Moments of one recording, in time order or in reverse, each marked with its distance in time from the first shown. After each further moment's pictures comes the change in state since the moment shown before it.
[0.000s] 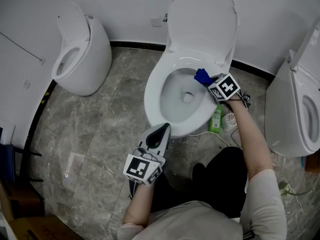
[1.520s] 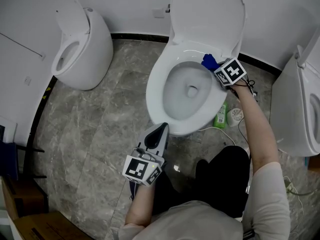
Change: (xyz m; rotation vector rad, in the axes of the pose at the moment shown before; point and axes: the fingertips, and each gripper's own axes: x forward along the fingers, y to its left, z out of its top) left arm -0.005 0.021 -0.020 -0.040 0.035 0.058; right arm 0.021 -0.047 0.010 0.013 0.041 -0.053
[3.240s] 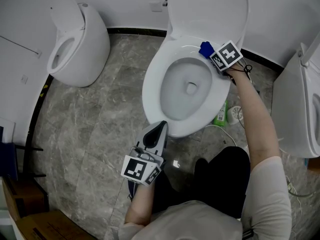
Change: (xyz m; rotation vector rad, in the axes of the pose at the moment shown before) left arm 0.019 0.007 -0.009 -0.012 -0.004 0.009; right arm 0.030 -0.034 0.023 0.044 0.053 0.001
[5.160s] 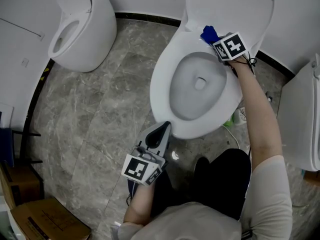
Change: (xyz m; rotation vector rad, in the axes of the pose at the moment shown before) left arm -0.005 0.026 -0.031 -0.069 0.043 0.044; right arm 0.044 0.004 0.067 -0.045 -0.129 -0.041
